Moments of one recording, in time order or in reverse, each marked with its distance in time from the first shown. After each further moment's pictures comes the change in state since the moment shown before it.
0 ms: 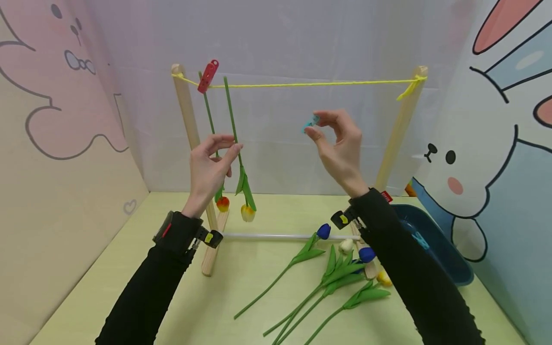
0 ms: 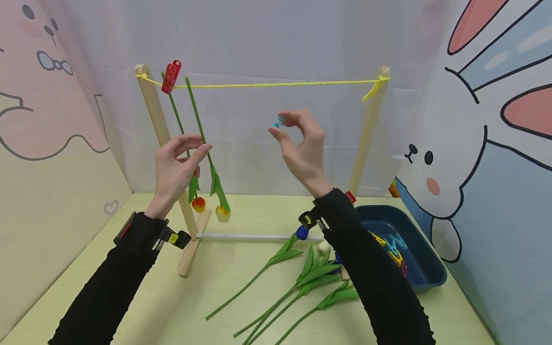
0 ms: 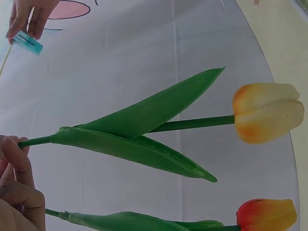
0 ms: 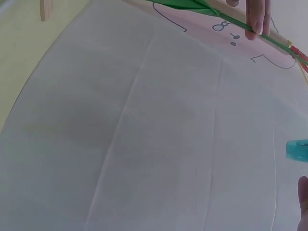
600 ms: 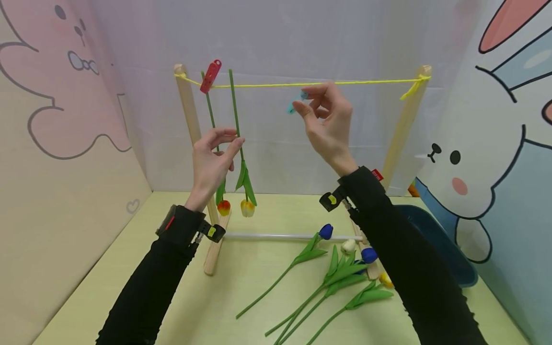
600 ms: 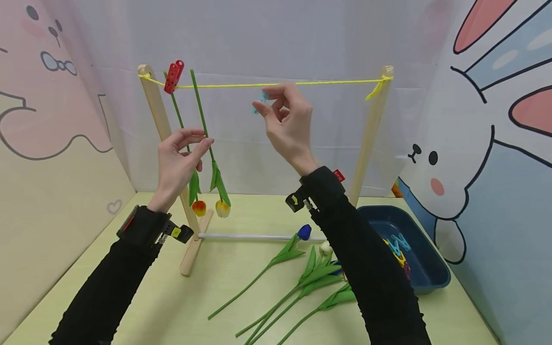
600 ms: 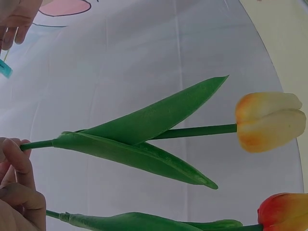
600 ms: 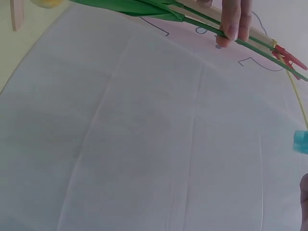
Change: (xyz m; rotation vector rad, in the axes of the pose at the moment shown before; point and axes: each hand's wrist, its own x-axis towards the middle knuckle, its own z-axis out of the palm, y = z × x) left_hand 0.011 0.003 0.001 -0.010 -0.002 0.014; right_hand 0.039 -0.013 0.027 0.014 0.031 -0.016
